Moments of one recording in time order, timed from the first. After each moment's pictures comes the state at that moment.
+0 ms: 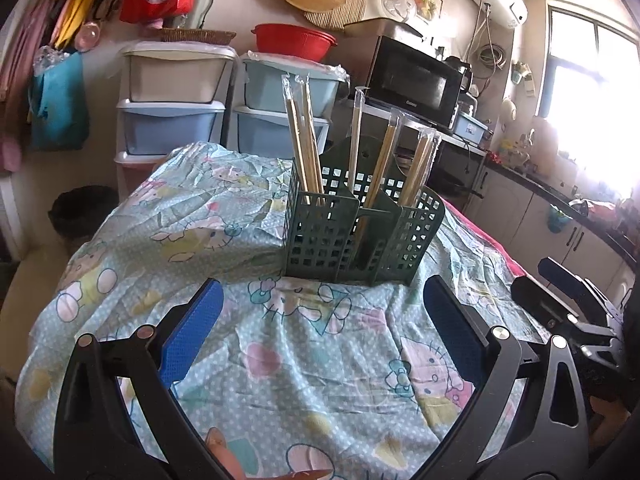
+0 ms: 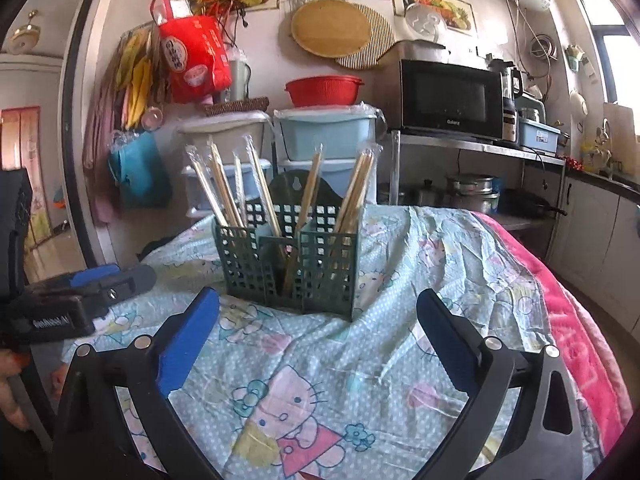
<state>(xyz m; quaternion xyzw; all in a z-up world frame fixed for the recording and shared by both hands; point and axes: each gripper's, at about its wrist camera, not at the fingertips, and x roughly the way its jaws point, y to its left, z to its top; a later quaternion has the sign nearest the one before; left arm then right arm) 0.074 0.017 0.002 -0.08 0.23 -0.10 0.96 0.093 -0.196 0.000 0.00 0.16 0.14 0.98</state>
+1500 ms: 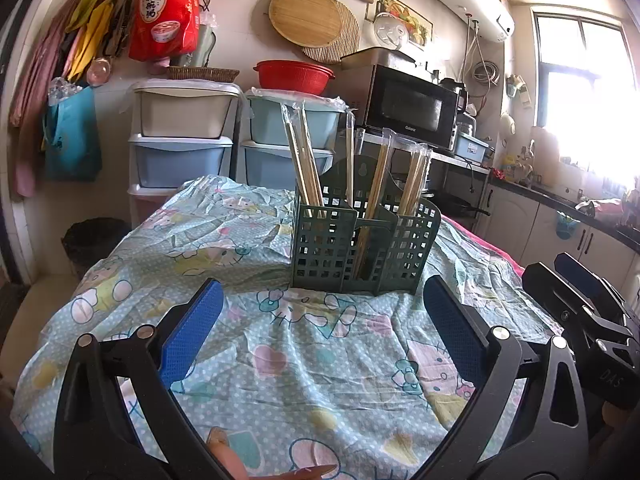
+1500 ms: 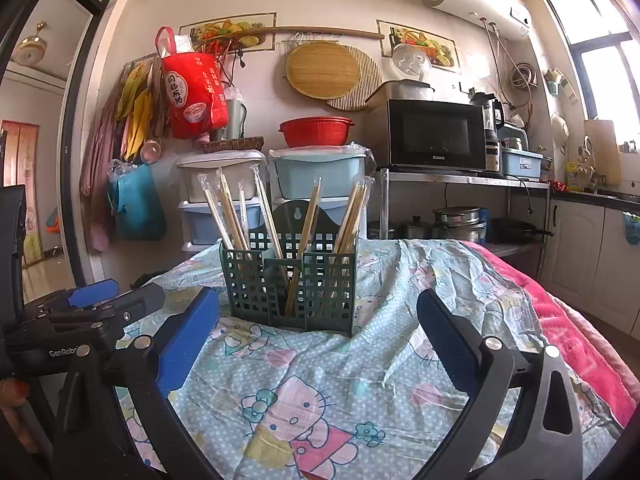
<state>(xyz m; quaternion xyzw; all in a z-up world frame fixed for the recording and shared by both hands) 0.047 0.010 -0.008 -0.06 0.16 -0.08 0.98 0.058 -0.190 -0.014 0.01 0.08 0.11 0.99</state>
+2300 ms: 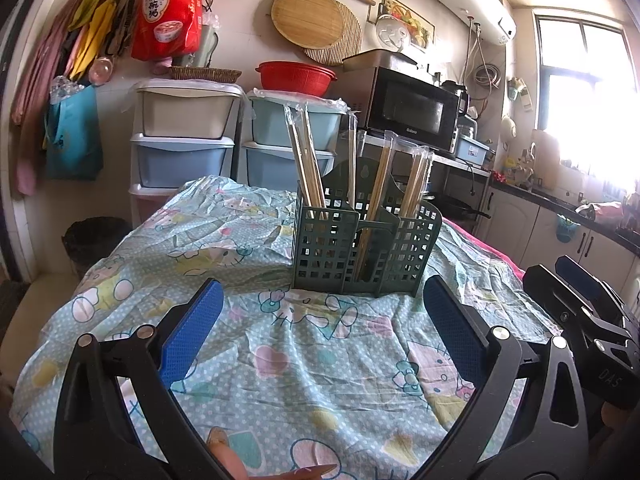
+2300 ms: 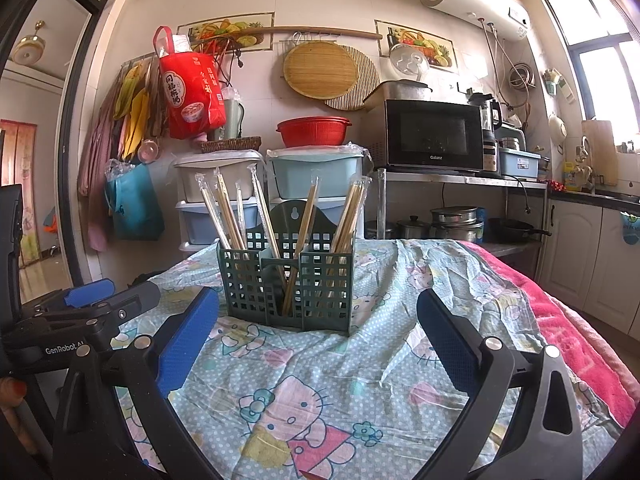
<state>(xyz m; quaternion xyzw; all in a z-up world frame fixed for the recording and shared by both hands) 0.045 0.011 -0.007 -0.06 0.16 -0.08 0.98 0.058 -0.191 -0.015 0.01 0.07 0.11 0.99</state>
